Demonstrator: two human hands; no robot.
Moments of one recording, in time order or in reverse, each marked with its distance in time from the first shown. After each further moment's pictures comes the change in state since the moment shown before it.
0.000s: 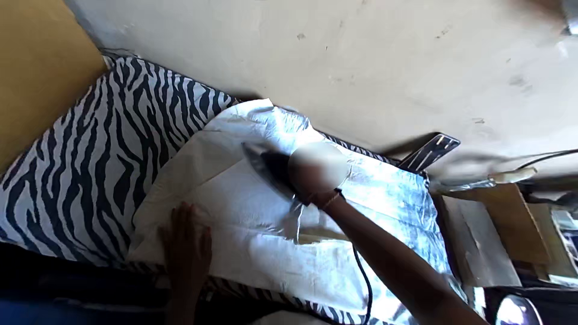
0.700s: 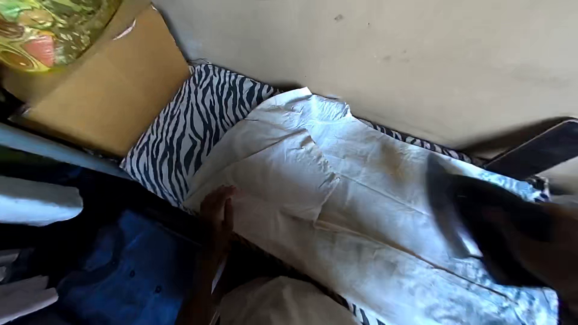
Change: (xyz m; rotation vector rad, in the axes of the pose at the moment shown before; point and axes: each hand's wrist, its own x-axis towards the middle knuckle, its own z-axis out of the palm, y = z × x) left_hand -0.005 0.042 -0.048 -0.130 0.161 0.068; right_hand -0.127 0.275 -0.041 0.095 0.260 -0.032
